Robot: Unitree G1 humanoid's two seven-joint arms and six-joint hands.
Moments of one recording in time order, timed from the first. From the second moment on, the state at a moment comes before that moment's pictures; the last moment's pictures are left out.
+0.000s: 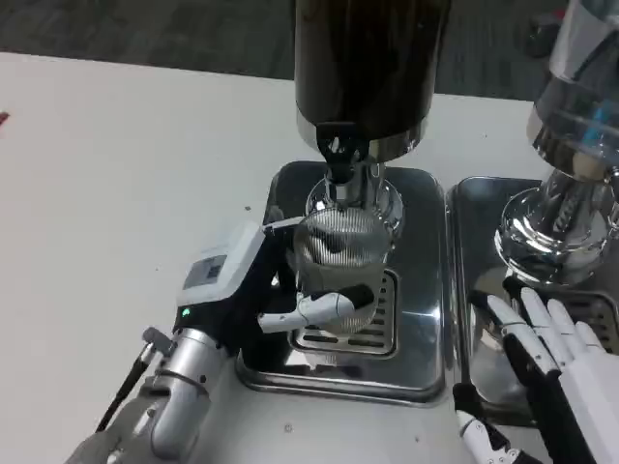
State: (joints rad) left arm -0.42 0.28 -0.40 0.96 0.63 -0.62 0.50; right arm 0.82 -0.20 0.17 -0.71 -0.95 -0.09 -0.07
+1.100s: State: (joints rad) left arm -0.28 0.36 -0.37 0.68 0.59 -0.55 0.34; right arm 0.79 -0.19 0.19 -0.68 -0.93 -0.09 -0.07
